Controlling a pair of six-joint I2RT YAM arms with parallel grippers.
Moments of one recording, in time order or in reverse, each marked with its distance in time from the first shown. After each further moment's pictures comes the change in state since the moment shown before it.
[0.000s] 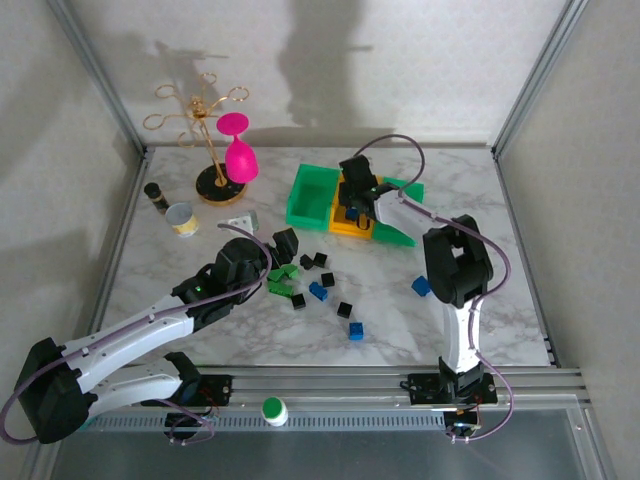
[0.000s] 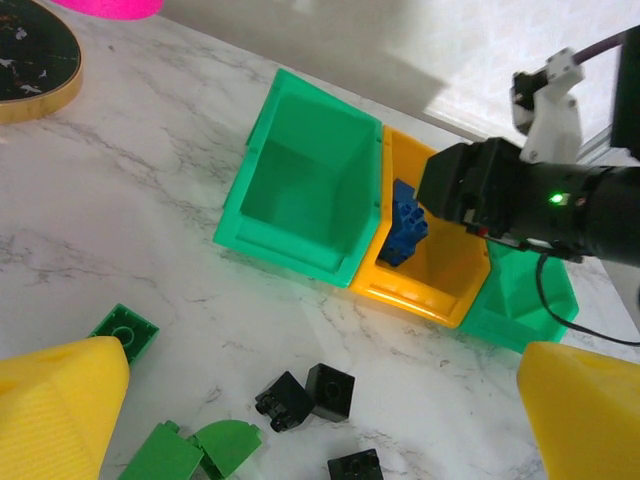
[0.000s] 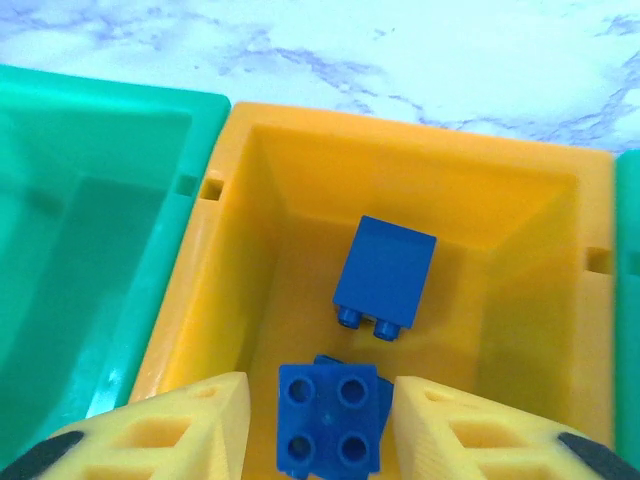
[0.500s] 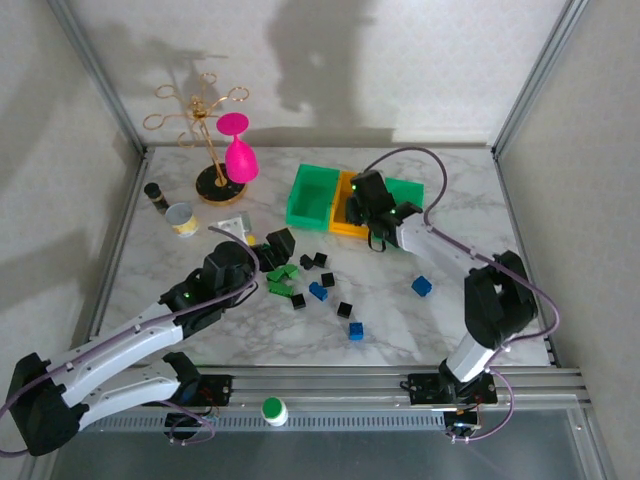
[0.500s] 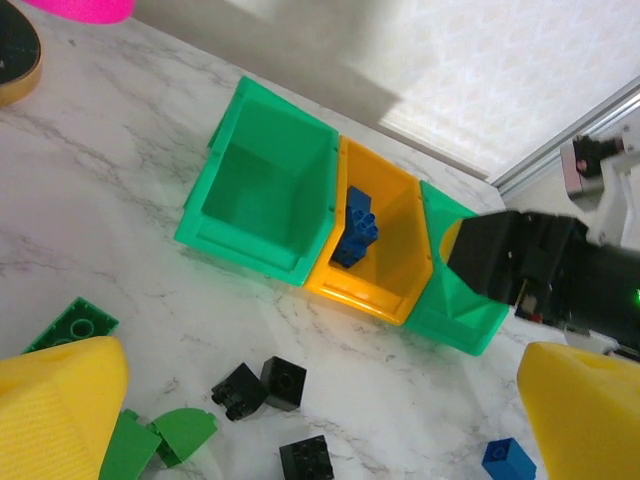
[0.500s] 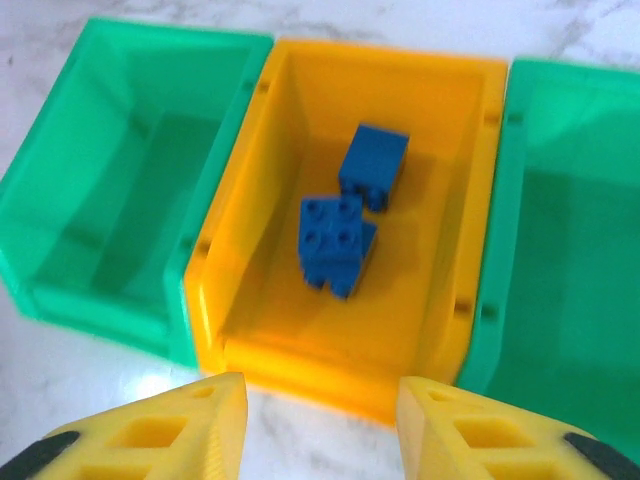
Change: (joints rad) left arm -0.011 -0.102 -0.018 -0.023 0.053 -0.059; right arm 0.080 -0.367 -0.298 -0.063 -0.006 0.056
